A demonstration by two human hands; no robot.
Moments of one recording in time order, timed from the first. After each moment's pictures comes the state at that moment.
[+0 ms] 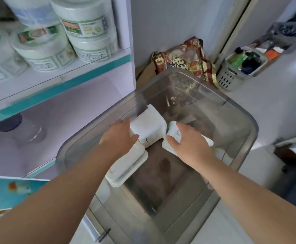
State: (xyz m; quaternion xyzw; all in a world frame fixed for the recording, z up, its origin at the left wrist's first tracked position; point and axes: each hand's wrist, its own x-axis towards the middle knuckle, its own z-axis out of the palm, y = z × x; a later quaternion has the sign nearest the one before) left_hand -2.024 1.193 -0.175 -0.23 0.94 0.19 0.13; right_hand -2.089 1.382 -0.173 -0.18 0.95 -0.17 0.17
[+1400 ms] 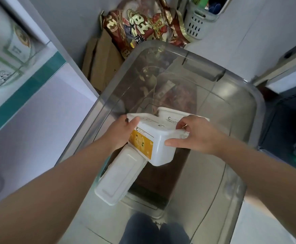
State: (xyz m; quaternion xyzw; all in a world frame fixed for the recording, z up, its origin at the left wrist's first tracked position) left_hand -2.116 1.188 -0.246 -0.18 0.82 0.43 0.32; right_hand -2.133 1.418 -0.198 -0.07 0.91 -0.25 0.33
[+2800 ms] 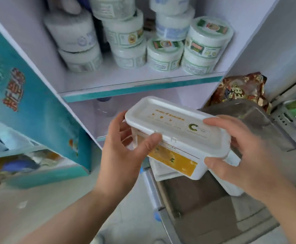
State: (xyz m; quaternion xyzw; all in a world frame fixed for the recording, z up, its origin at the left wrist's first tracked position) left_hand -1.834 1.178 -0.062 -0.36 0.64 0.62 -0.29; right_hand -2.001 1.335 -0.031 -0.43 0.77 -0.42 0.21
